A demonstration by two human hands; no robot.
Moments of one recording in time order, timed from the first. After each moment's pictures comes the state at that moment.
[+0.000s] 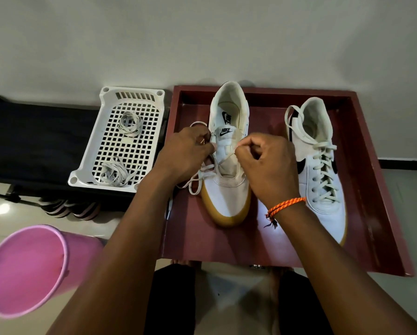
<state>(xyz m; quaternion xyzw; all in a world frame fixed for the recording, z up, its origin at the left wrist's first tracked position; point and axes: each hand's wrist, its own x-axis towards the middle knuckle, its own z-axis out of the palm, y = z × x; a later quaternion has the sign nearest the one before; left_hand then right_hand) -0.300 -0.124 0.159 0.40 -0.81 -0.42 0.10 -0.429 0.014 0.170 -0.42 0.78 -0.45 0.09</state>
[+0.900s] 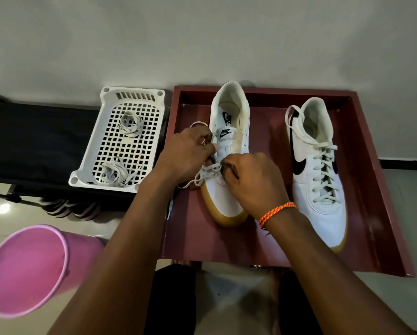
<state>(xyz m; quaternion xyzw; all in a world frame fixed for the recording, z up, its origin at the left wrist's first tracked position) -0.301 -0.125 0.156 0.39 -0.80 -0.44 0.11 -0.417 0.014 0.144 -0.55 0.80 -0.21 0.09</state>
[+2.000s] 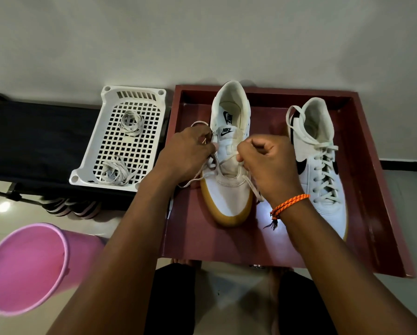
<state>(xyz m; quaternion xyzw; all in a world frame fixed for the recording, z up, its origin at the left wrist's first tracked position) -0.300 -0.124 0.160 0.40 -0.80 -0.44 0.10 -0.429 0.012 0.166 -0.36 0.74 -0.53 0.21</state>
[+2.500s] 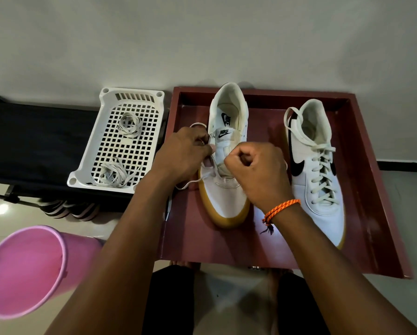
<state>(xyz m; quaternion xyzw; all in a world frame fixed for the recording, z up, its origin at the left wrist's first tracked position) -0.299 -0.126 0.159 0.40 -0.80 -0.44 0.10 -0.423 0.013 0.161 -0.44 0.77 -0.43 0.17</state>
